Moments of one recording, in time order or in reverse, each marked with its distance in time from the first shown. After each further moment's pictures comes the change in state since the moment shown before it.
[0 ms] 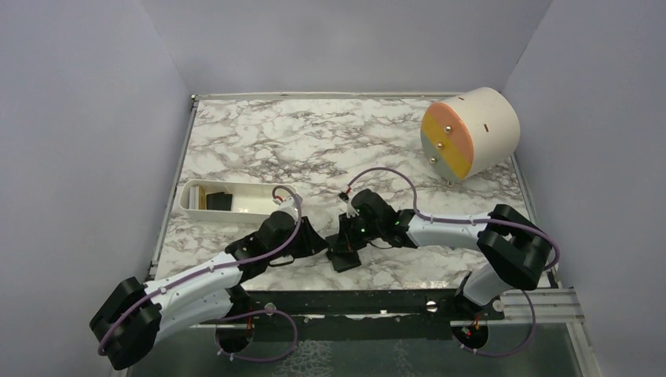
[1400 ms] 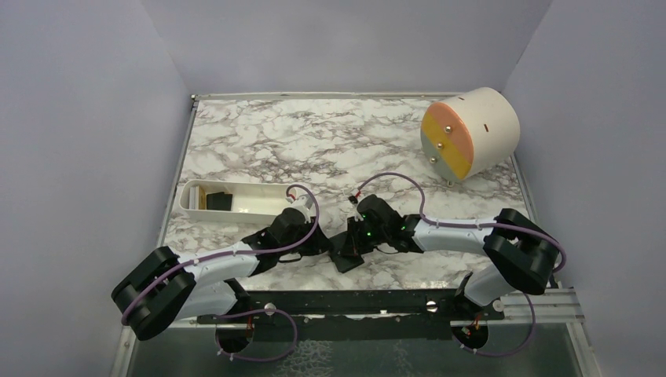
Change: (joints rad) left arm 0.004 0.252 0.015 0.203 0.026 0.094; right arm 0.000 -0.052 -0.078 -0.010 0.064 0.085
